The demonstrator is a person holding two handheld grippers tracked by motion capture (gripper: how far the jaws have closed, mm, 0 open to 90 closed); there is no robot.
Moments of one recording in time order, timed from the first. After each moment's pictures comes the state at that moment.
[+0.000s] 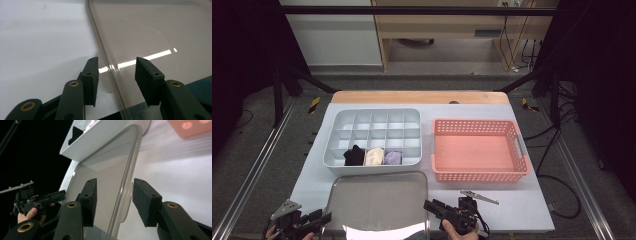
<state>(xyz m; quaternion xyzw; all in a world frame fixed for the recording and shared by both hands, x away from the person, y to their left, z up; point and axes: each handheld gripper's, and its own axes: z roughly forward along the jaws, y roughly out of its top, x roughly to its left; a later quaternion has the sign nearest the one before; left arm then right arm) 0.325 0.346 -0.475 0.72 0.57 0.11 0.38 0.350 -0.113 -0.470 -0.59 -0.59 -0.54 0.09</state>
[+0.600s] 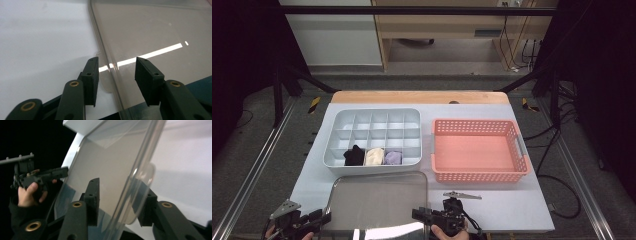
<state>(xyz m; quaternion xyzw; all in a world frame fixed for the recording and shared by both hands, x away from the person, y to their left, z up) 0.326 0.347 -0.476 0.72 0.57 0.11 0.38 0.353 -0.086 -0.477 -0.54 -0.66 -0.50 0.14</state>
